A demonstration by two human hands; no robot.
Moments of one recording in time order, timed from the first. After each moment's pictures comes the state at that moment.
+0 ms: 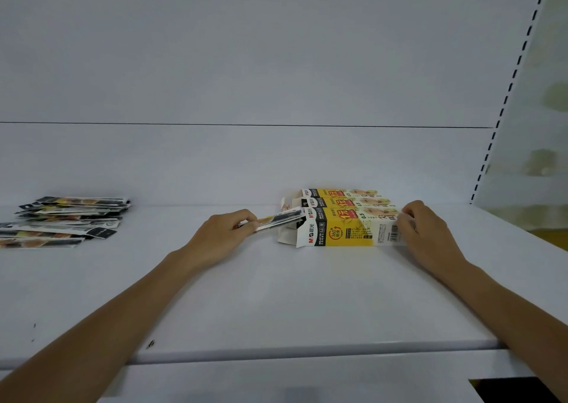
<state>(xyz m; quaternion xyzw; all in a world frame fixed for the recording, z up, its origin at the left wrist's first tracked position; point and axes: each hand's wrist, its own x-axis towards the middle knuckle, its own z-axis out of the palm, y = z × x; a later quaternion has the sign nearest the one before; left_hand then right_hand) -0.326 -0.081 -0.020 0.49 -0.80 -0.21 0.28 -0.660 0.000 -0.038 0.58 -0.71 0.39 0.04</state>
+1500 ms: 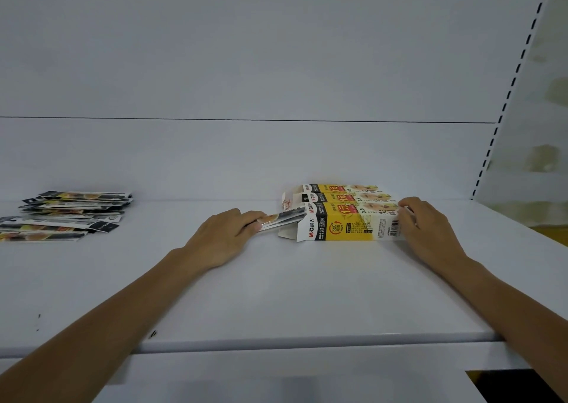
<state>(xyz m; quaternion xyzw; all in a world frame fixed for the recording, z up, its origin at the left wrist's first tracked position) -0.326 -0.082 -0.029 0.46 -0.86 -0.06 0.21 -0.654 0.006 -0.034 0.58 -0.71 0.39 0.06</state>
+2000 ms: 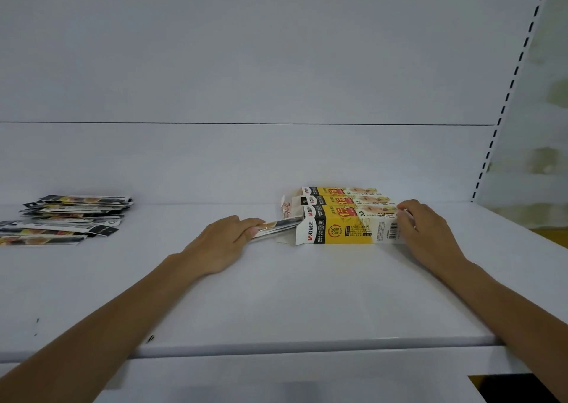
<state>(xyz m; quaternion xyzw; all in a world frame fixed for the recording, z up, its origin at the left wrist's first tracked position) -0.325 -0.078 -0.029 0.46 -0.86 -0.08 0.19 -0.651 0.007 -0.032 0.58 -0.71 0.39 0.05</state>
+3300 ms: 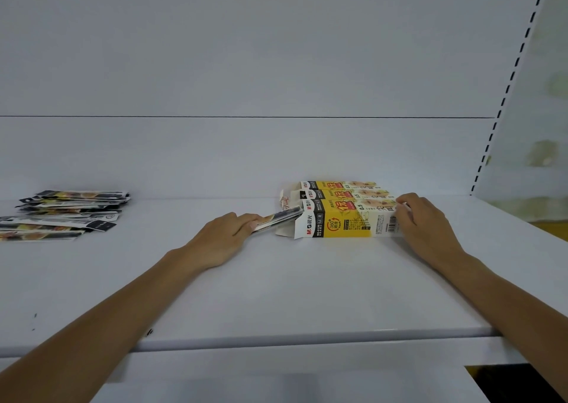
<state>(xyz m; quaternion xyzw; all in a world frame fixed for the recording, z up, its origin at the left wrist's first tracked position) -0.329 -0.076 -0.031 0.48 -0.85 -0.14 0.19 -0.650 0.008 -0.031 0.58 -0.72 0.36 0.06</state>
